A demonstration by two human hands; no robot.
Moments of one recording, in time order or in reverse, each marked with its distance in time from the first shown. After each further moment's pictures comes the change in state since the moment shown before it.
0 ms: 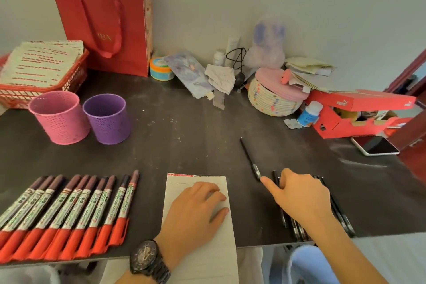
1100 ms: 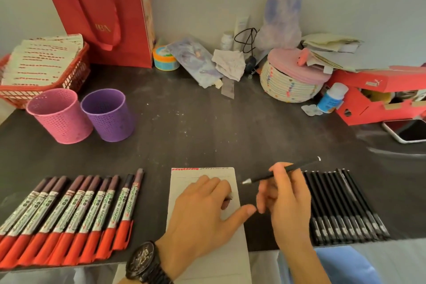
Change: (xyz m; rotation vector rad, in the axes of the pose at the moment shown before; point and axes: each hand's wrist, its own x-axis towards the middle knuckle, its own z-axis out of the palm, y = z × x) left_hand 0.009 0.014 -0.018 -0.034 0.114 -0.069; right_hand -0.046 -0.076 -0.008 1.863 0.019 0.193
